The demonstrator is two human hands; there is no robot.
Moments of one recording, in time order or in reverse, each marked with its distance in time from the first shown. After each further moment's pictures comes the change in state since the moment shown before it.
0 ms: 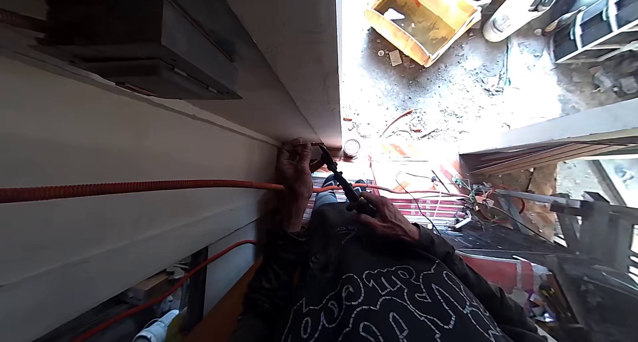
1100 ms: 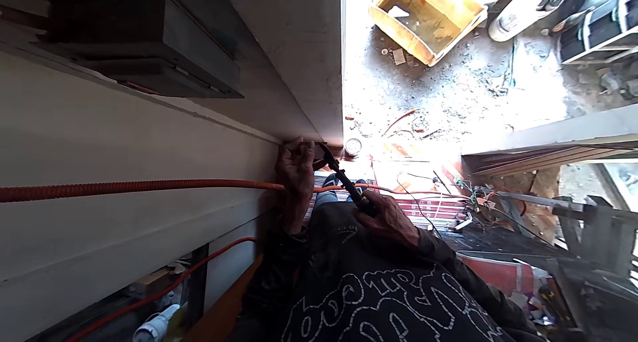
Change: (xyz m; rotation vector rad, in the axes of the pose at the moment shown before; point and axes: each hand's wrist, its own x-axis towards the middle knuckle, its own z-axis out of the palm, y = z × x) left_hand -0.005 0.005 -0.003 0.163 -0.020 0.166; right_hand 0.002 -0.015 -0.001 -0.261 0.111 0.041
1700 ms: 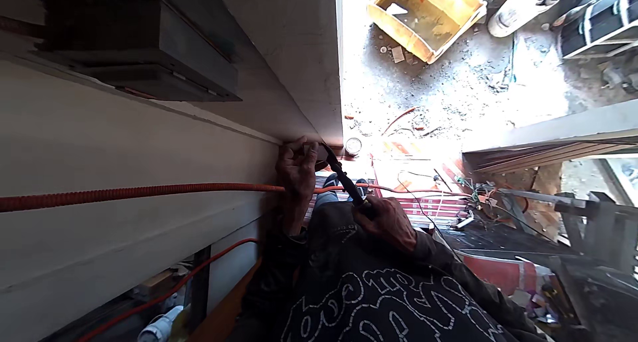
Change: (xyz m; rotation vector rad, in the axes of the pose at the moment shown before) left_hand 0.005 0.007 0.003 -0.015 -0.054 -0.023; right_hand -0.003 -0.011 0.003 -0.163 0.143 0.003
